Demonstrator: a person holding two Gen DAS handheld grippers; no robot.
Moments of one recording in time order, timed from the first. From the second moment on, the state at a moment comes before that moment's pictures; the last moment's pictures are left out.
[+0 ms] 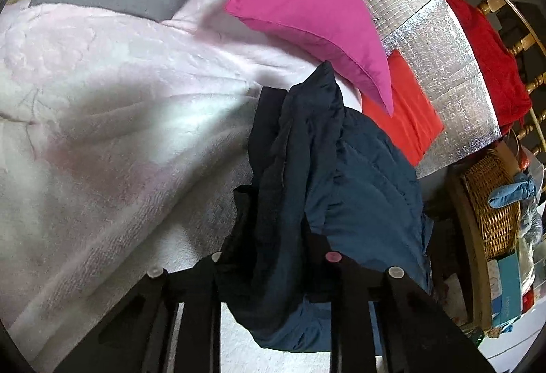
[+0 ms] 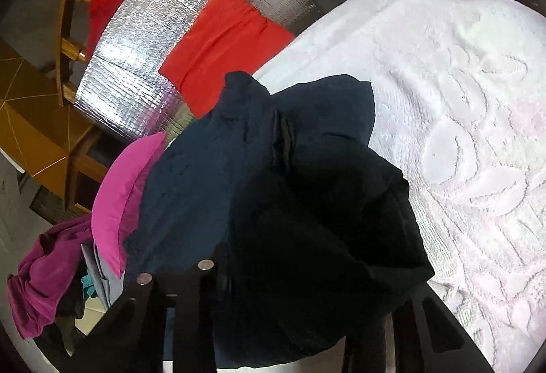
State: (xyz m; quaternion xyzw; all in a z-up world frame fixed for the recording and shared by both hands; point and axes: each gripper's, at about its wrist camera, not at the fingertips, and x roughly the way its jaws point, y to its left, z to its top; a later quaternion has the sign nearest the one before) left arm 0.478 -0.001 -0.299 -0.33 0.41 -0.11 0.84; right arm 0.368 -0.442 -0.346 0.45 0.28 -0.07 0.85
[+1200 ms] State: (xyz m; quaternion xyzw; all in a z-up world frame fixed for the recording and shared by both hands) left arm 0.405 0.028 -0.284 -0.31 0.43 -0.09 0.84; right arm 0.324 -0.433 -0.331 0.39 0.31 -0.04 0.87
